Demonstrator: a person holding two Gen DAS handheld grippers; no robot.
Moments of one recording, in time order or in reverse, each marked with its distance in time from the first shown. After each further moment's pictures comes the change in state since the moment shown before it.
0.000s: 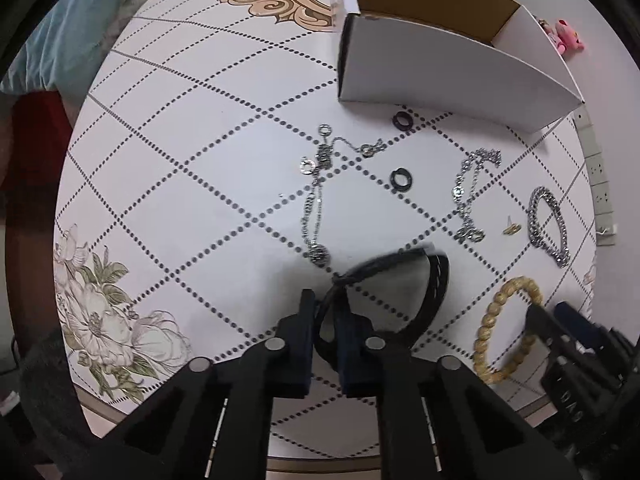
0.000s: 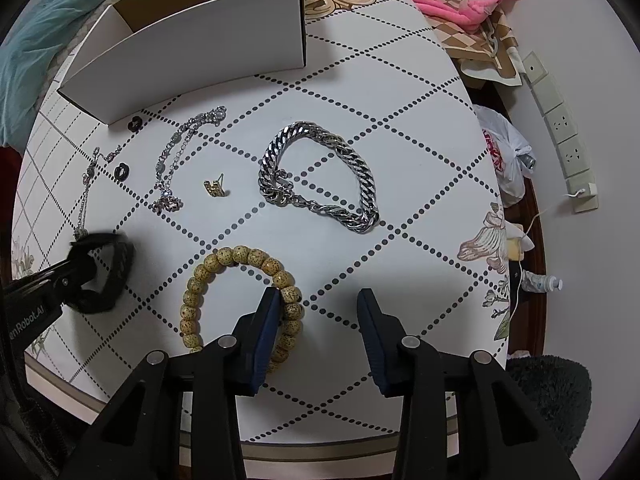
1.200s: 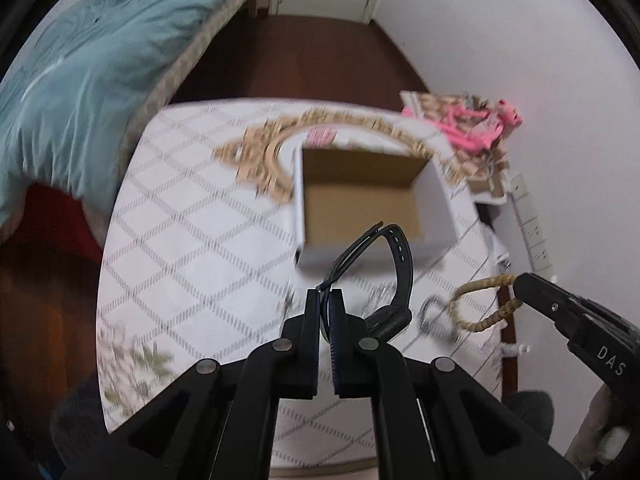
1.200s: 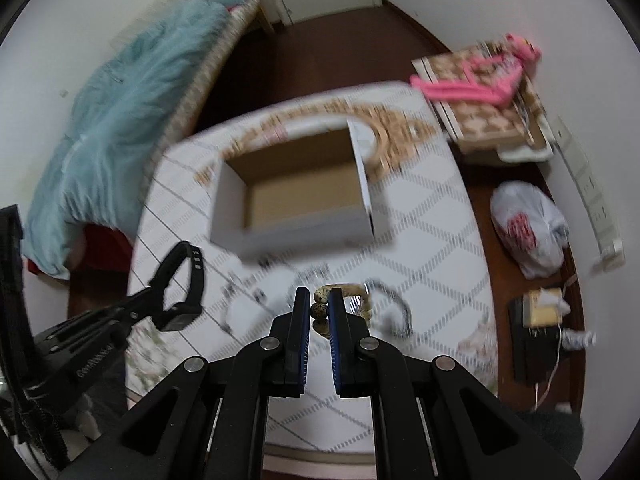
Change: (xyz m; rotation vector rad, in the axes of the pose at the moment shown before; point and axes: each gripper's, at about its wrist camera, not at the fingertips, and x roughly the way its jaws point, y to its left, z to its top) left arm -0.166 0.017 0.055 0.025 -0.299 -0.150; right arm -0.150 -0.001 0.065 -0.010 -0.286 0.298
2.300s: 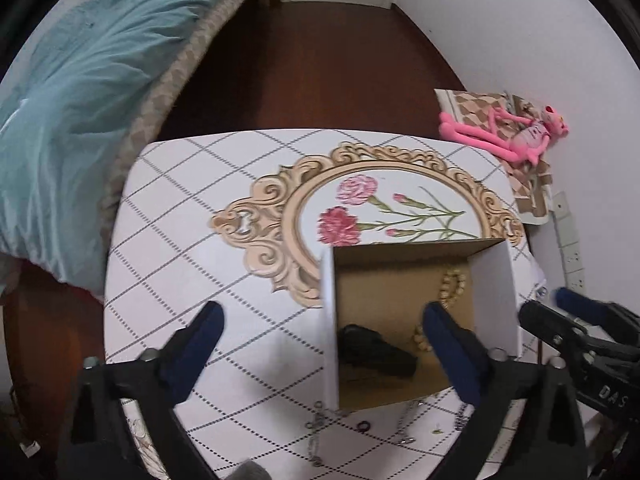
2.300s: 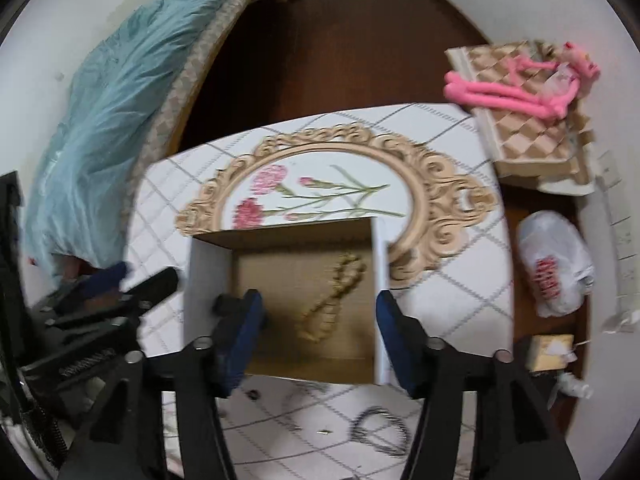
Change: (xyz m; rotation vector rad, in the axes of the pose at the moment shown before) left arm 0.091 0.017 0.094 -0.004 0.061 0.123; right arm 0.104 -0.008 0.115 -0.058 0.152 -0.058
